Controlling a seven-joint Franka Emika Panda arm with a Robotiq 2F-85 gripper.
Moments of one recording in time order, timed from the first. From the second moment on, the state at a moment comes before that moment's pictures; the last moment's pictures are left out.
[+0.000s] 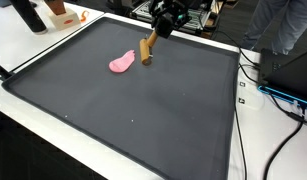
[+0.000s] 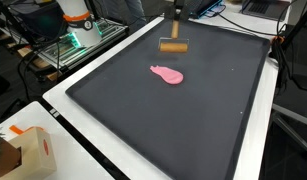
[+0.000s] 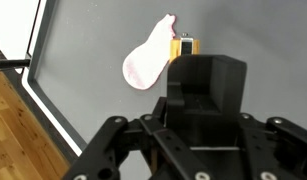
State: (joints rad) arm 0.26 0.09 0.23 -2.21 -0.69 2.10 0.33
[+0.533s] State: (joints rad) arm 0.23 0.09 0.21 -2.19 -0.60 2.12 0.23
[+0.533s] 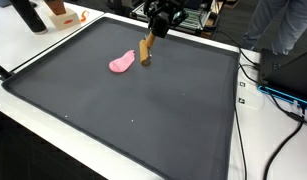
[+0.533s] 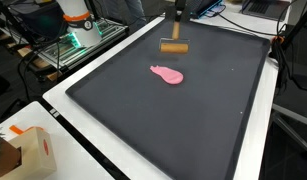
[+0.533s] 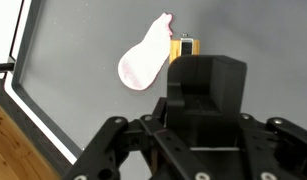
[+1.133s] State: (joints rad) arm 0.17 0.09 0.16 -2.12 -0.49 2.13 0.06
